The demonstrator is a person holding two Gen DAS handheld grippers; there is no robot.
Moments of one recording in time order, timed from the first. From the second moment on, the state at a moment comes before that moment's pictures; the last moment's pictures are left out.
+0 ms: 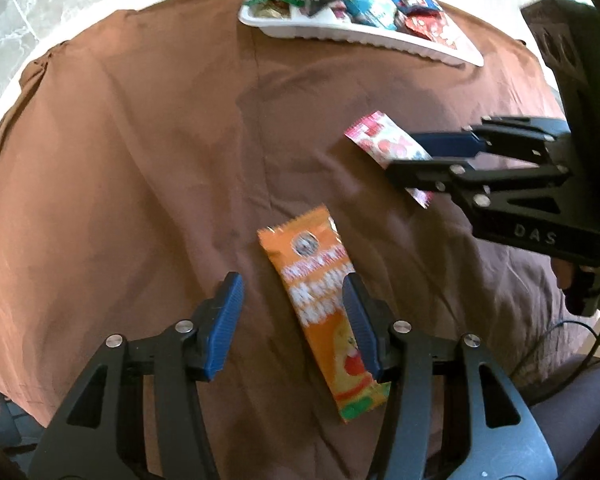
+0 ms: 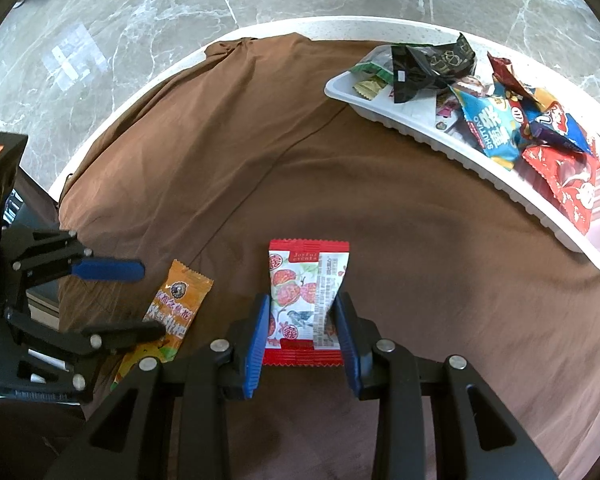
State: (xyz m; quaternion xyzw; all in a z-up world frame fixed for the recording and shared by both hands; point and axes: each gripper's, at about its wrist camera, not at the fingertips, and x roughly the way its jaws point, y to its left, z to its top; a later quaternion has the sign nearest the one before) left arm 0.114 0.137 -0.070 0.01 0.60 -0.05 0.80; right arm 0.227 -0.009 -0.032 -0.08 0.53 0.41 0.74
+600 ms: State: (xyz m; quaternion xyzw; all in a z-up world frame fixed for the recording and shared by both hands) left arm 0.108 0.119 -0.081 0.03 0.60 -0.06 0.80; right arm 0.222 -0.006 -0.032 -0.08 0.52 0.40 0.75
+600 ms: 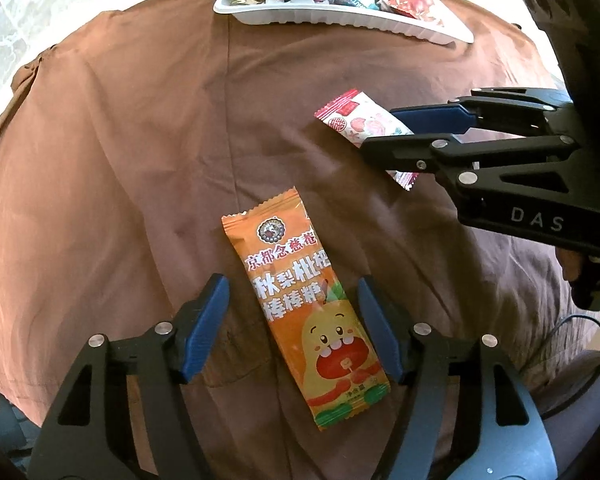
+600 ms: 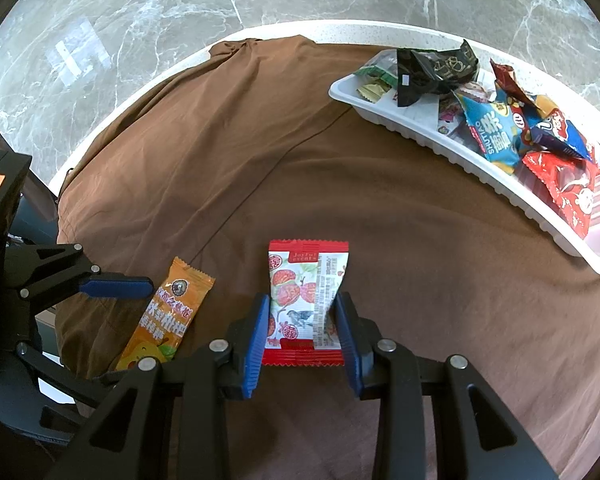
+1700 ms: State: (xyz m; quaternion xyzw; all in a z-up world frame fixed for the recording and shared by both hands) left arm 0.158 0.145 -0.021 -0.04 0.55 -0.12 0.82; right arm 0.273 -0.069 -0.014 0.11 0.55 0.37 0.74
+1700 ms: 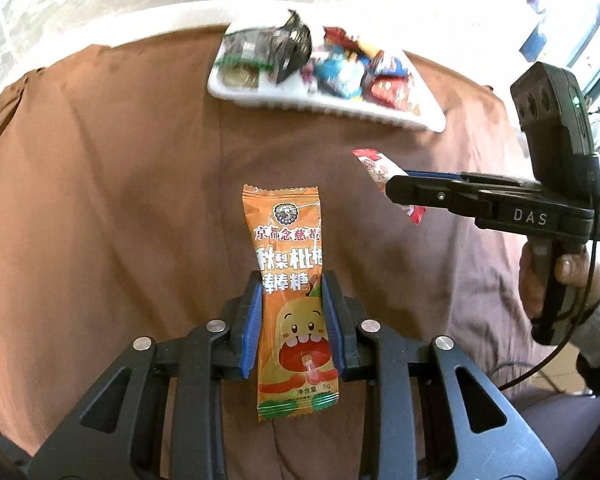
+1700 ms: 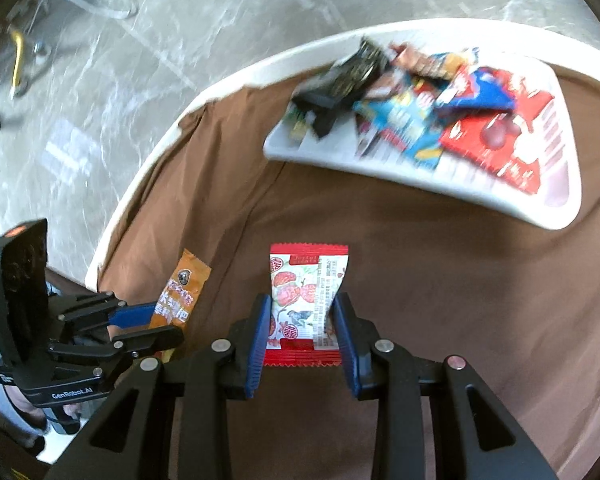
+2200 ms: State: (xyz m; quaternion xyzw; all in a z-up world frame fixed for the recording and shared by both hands) left arm 0.309 0.118 0.019 -0.03 0.50 -0.18 0.85; right arm 0.364 -0.100 0.026 0.18 0.49 0.32 0.80
